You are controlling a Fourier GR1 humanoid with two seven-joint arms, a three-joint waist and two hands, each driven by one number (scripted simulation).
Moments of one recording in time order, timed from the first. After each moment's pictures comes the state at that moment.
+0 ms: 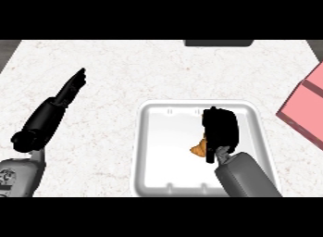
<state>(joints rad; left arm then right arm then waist) -0.22 0.29 -0.03 -1.55 -0.09 -0.18 -0.06 -0.35 -0.08 0.41 -1.34 1.23 0.25 0.68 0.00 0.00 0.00</state>
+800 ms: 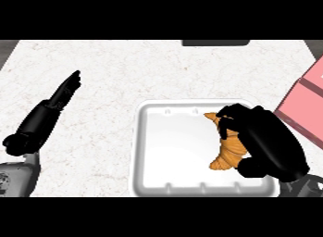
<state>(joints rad) -0.19 0.29 -0.01 -1.56 -0.09 -0.20 -0.07 -0.21 -0.39 0.37 -1.90 0.98 0.21 0.09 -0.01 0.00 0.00</state>
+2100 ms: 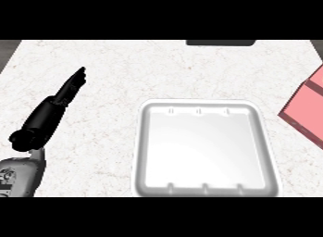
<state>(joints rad) -0.22 0.26 0.00 -1.56 -0.11 -0.21 -0.06 -0.45 -0.65 -0.34 -1.42 0.72 0.32 0.11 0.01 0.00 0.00</state>
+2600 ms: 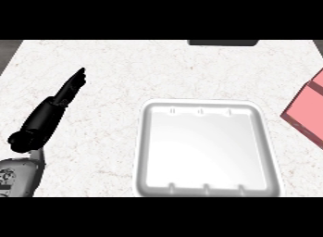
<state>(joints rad) -0.22 0.26 0.00 -1.55 -0.12 -0.23 -0.07 -0.51 -0.84 -0.29 -0.98 0.77 0.46 -0.13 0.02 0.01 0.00</state>
